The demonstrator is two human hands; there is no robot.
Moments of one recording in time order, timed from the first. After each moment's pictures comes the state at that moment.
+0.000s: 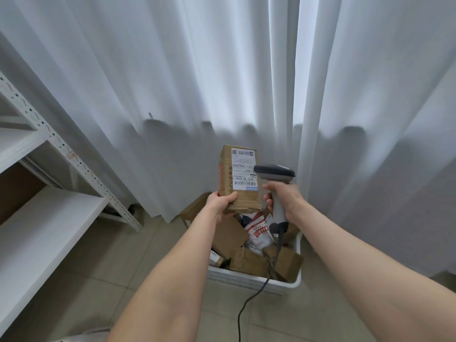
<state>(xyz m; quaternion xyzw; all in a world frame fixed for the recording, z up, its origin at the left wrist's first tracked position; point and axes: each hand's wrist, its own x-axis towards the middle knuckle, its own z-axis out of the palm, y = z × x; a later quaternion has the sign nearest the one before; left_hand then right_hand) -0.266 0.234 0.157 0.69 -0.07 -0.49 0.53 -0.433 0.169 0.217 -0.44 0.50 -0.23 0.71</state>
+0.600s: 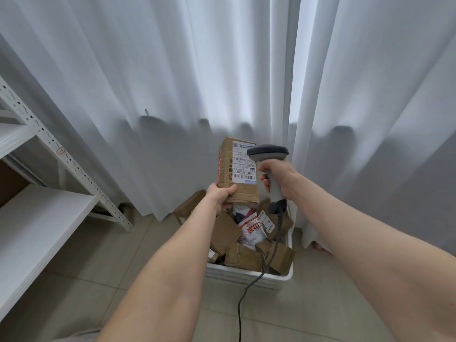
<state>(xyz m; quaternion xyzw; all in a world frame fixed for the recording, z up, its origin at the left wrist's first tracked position) -0.259 0.236 0.168 0.69 -0.09 -0.49 0.52 -0.413 0.174 0.265 -0.48 0.51 -0.20 0.68</state>
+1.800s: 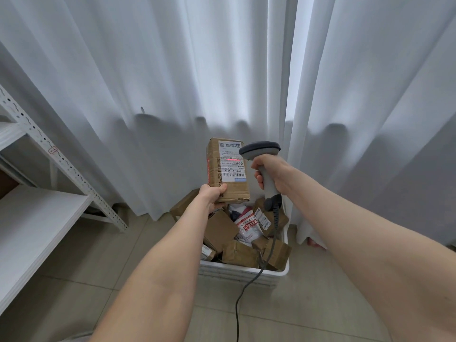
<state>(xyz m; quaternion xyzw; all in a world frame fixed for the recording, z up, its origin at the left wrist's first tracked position) -0.244 0.250 0.163 0.70 -0.08 -0.49 0.51 -0.408 0.202 0.290 -0.49 0.51 -0.17 0.69</state>
